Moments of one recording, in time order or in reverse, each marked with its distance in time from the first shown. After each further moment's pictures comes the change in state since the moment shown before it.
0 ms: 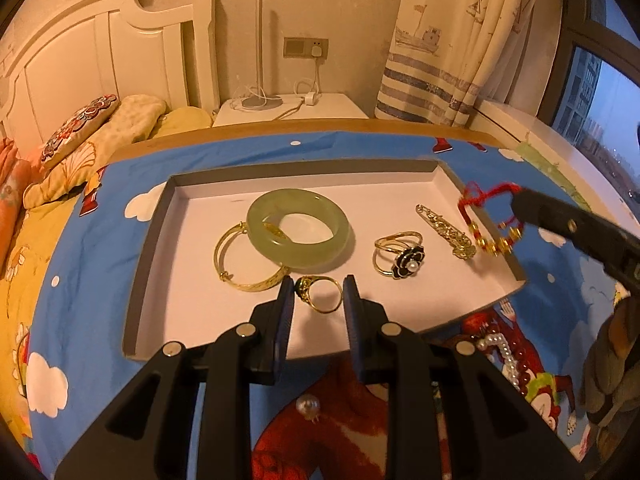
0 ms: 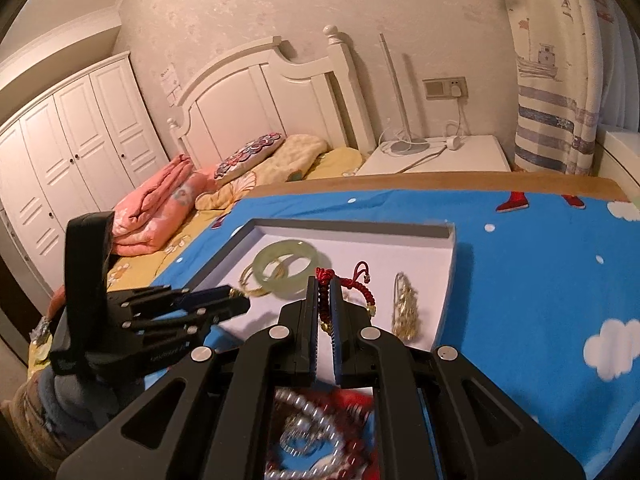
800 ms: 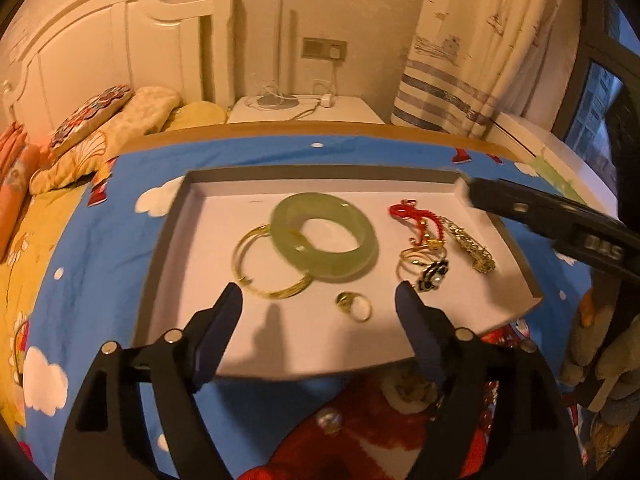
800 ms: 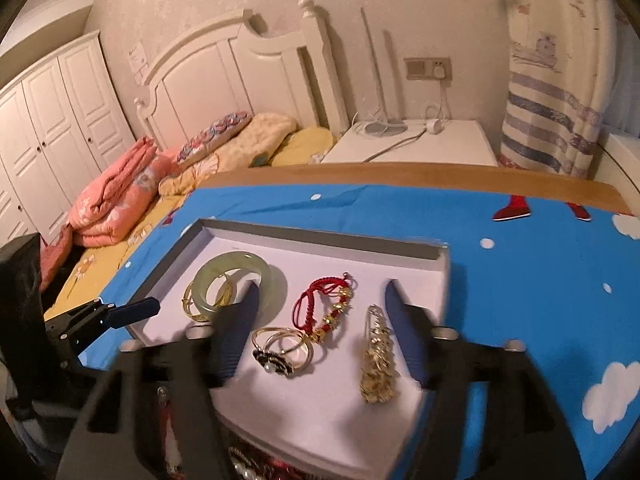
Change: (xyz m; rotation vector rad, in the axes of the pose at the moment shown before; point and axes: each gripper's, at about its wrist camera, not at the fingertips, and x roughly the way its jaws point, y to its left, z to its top) left arm 0.003 0.020 -0.001 -0.075 -0.016 0.028; right arm 0.045 -0.018 0.021 0.007 0.065 -0.094
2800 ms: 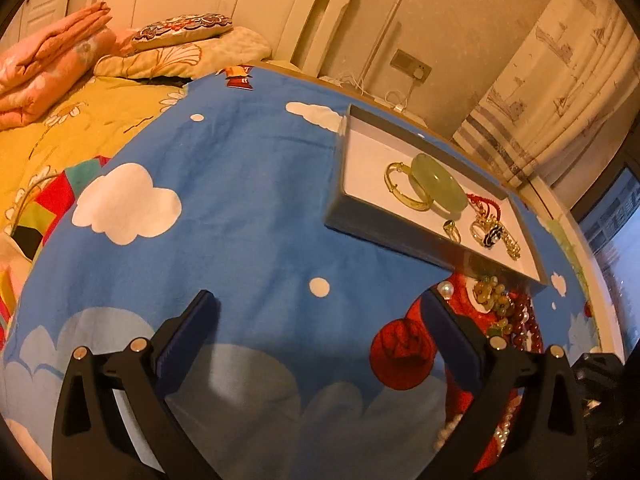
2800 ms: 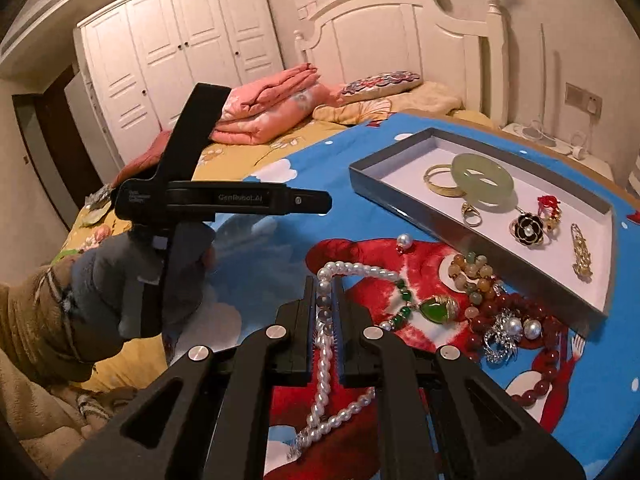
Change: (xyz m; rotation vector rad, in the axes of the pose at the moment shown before) left arm -0.064 0.103 -0.093 -0.355 0.008 -0.004; right arm -0.072 0.135 -0.111 -0.314 0.118 0.413
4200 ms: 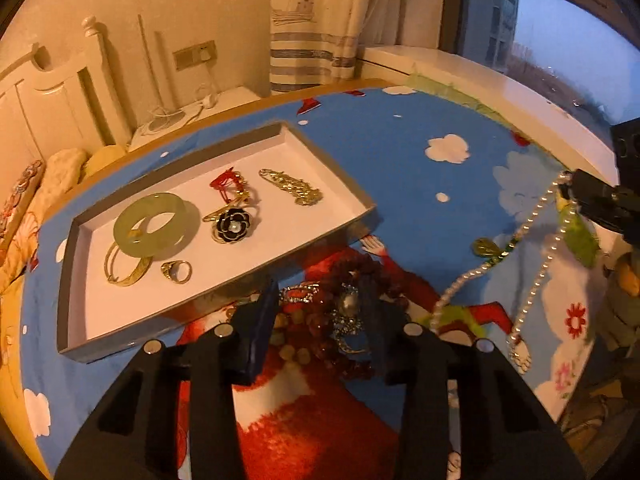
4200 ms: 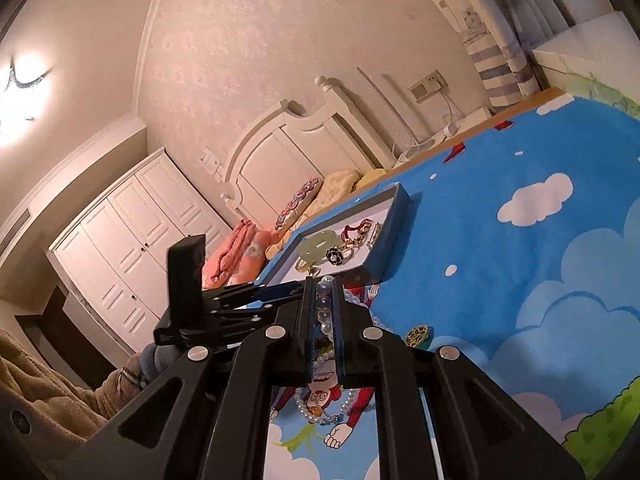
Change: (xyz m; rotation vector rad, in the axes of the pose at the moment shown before) left arm 0.035 -0.229 -0.029 0.741 0.109 -0.168; right arm -0.189 -0.137 -0.106 0.525 -0.447 -0.030
